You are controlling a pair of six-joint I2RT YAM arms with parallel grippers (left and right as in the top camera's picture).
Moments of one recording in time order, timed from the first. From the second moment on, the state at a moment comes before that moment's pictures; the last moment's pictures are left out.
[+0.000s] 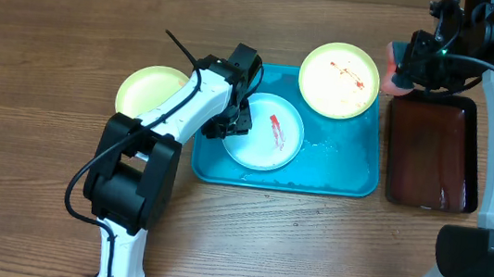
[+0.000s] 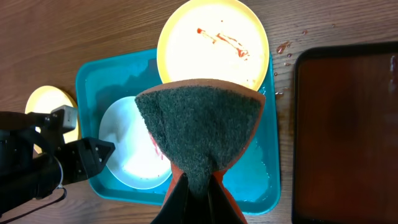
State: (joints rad) left arm -0.40 2.09 1.55 -0.97 -0.04 -0.66; right arm 0.01 1.88 2.13 -1.45 -0.29 0.20
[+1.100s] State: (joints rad) left arm -0.39 2.09 1.52 -0.96 -0.03 -0.66; right arm 0.22 1.88 1.83 -1.11 -0.30 0.28
